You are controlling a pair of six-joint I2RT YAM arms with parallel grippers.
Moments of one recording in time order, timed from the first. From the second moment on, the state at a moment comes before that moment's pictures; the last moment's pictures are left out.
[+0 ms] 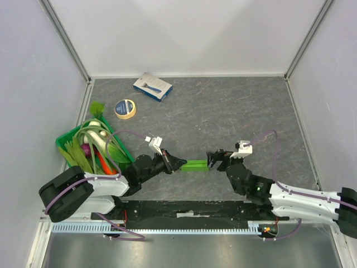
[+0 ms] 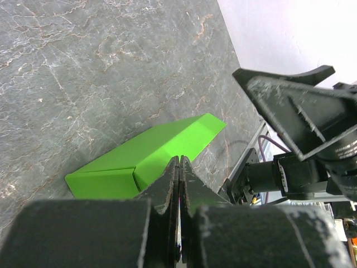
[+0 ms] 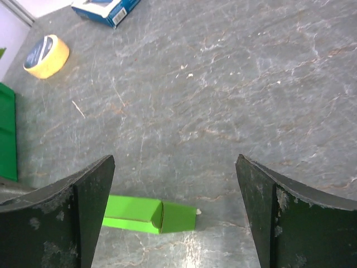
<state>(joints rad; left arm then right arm) -0.89 1.25 0.17 0.89 0.03 -0.91 1.15 0.81 0.24 0.26 0.87 0.66</state>
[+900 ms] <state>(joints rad) -0.92 1.33 0.16 1.01 -0.03 -0.92 1.07 0.84 0.21 0.35 0.76 0.55</state>
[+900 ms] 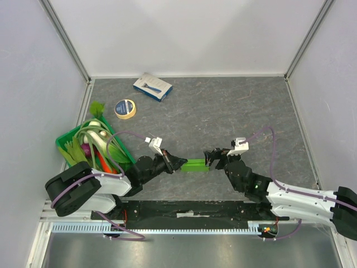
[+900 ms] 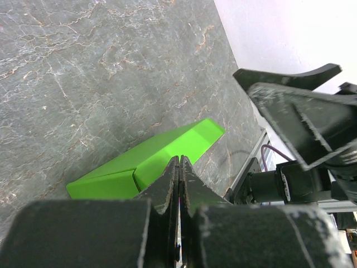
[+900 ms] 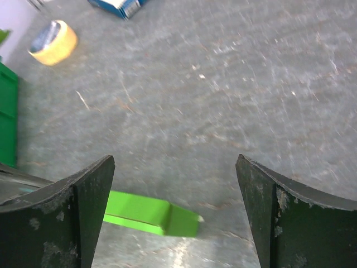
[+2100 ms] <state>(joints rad) -0.93 1.41 0.14 1.13 -0.04 -0.92 1.07 0.90 0.08 0.54 0.75 0.58</state>
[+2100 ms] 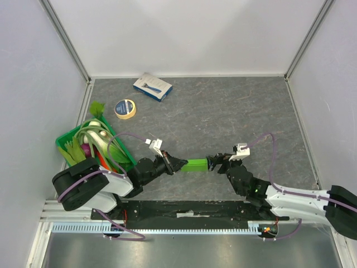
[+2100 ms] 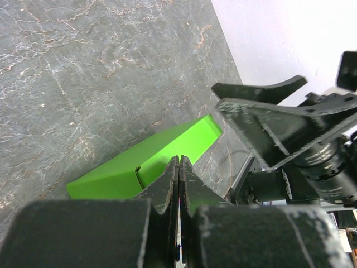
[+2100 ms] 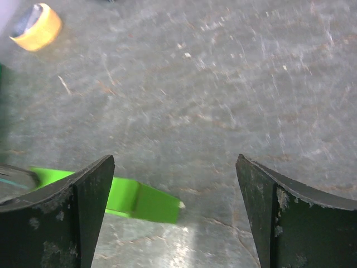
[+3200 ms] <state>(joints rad) -0.94 1.50 0.10 1.29 -0.05 -0.91 1.24 1.31 0.05 1.15 0.87 0.31</state>
